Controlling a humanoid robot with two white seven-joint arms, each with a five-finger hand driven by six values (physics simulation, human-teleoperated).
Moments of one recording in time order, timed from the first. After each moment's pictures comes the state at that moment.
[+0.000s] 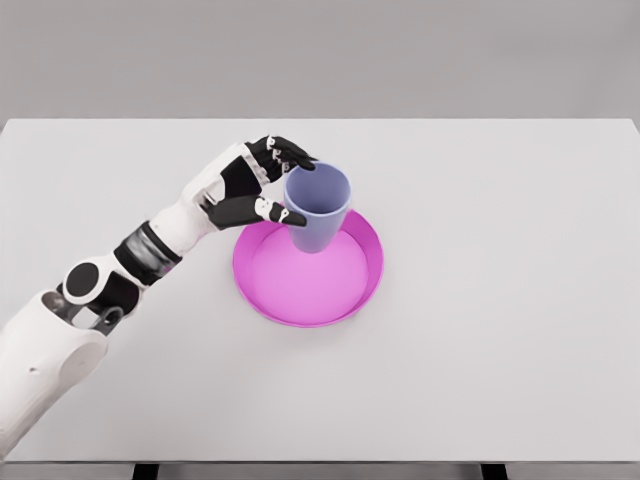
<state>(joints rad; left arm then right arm) -0.41 0.49 -0.63 -1.59 0.81 -0.21 -0.31 -0.08 0.00 -0.25 0.26 -0.72 -0.17 0.61</state>
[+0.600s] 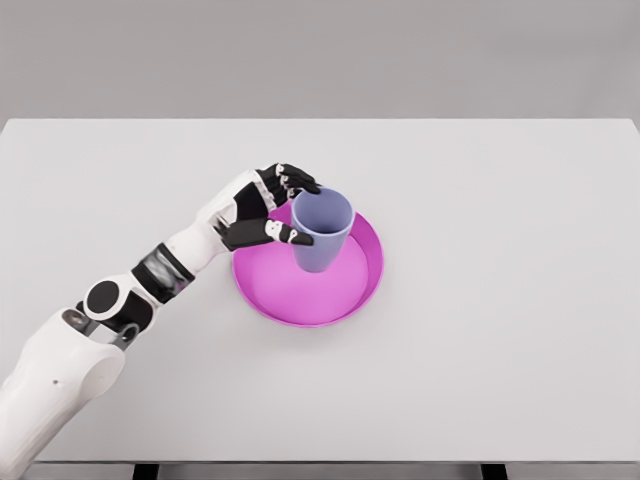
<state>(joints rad) -0.37 0.44 -0.64 -1.51 0.75 -0.21 -0.31 -0.08 0.00 -0.25 0.26 -0.72 -0.17 0.61</state>
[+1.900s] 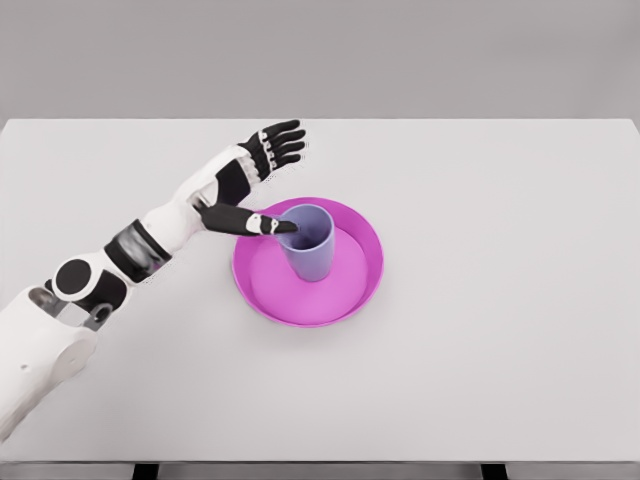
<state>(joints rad) -0.42 0.55 -0.63 -1.59 0.73 -0.20 -0.32 -0.08 0.00 -0.25 0.26 -0.72 -0.17 0.61</state>
